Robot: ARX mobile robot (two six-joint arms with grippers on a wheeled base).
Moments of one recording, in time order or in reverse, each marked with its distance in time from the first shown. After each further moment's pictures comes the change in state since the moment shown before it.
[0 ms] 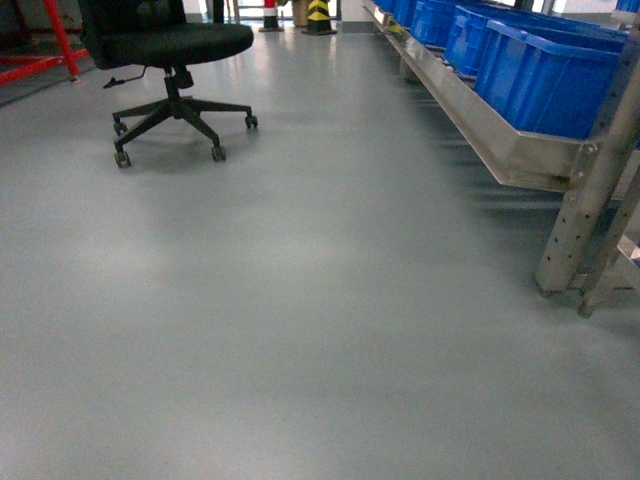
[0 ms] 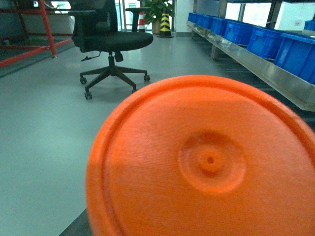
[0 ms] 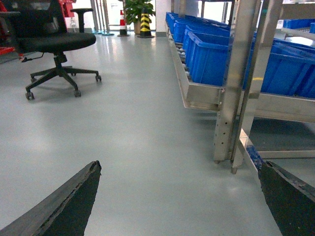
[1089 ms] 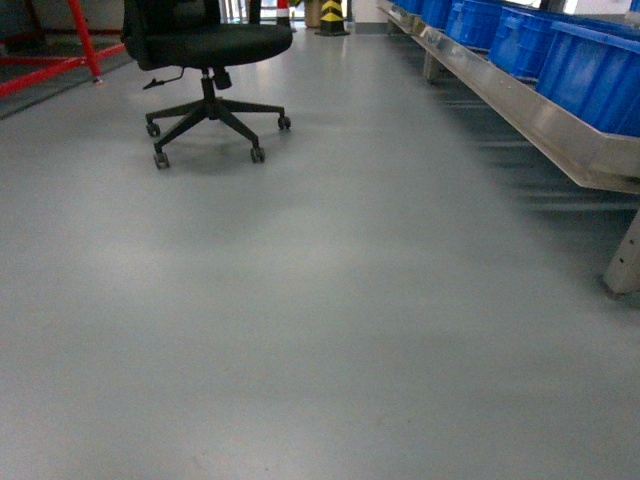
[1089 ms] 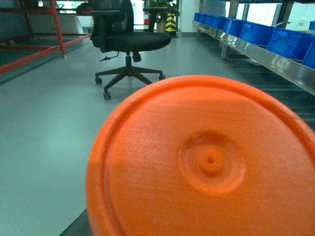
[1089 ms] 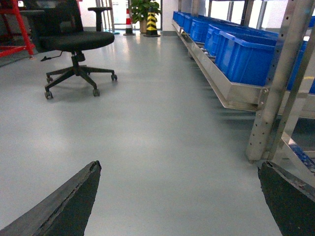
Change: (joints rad) left arm 0.000 0.000 0.000 -0.001 0.000 0.000; right arm 0.000 0.000 0.000 -0.002 0.000 0.000
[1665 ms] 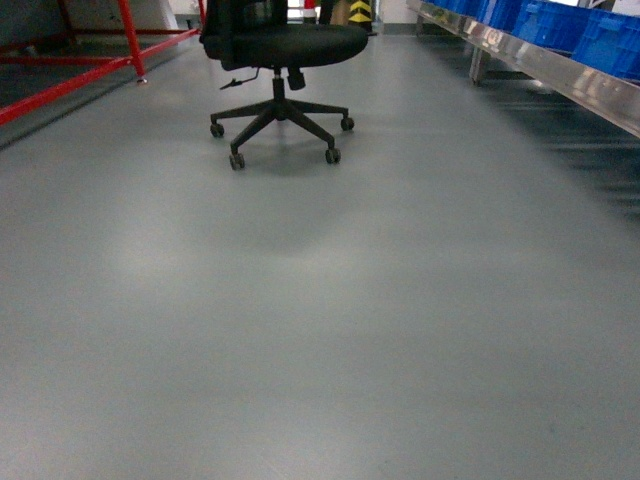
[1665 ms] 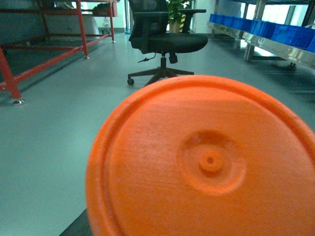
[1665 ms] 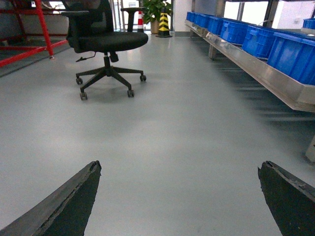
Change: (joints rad) left arm 0.001 0.000 0.000 0.002 0.000 0.000; right arm 0.000 0.000 0.000 0.001 0.000 0.000
